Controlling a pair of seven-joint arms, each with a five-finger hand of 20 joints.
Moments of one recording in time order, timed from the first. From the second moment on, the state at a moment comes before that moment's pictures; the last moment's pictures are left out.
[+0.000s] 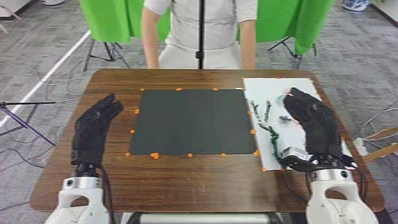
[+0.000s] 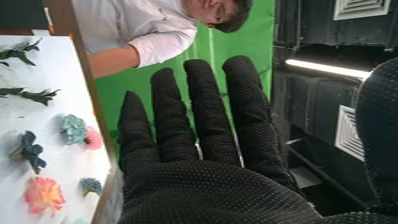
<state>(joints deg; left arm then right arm) 118.6 -79.9 -95.7 -116.5 64.7 -0.5 18.1 -117.3 -82.7 97.2 -119.7 -74.3 0.0 -10.7</state>
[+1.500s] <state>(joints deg) 117.6 -80.0 -95.6 -115.9 64.7 -1.5 17.6 -118.3 -81.8 98.3 -120.3 -72.4 0.8 -11.5</state>
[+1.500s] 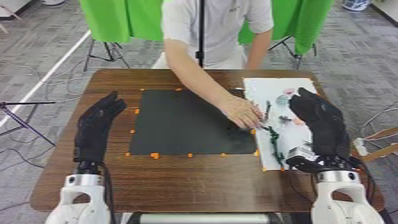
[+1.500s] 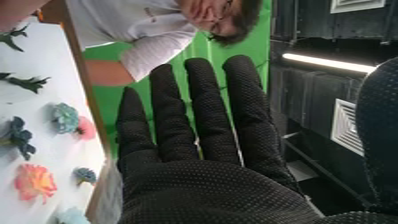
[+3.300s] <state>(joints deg) 116.8 -79.1 -98.4 -117.8 59.3 -2.0 13.0 -118.7 -81.4 97.6 -120.4 -71.9 1.6 -11.1</state>
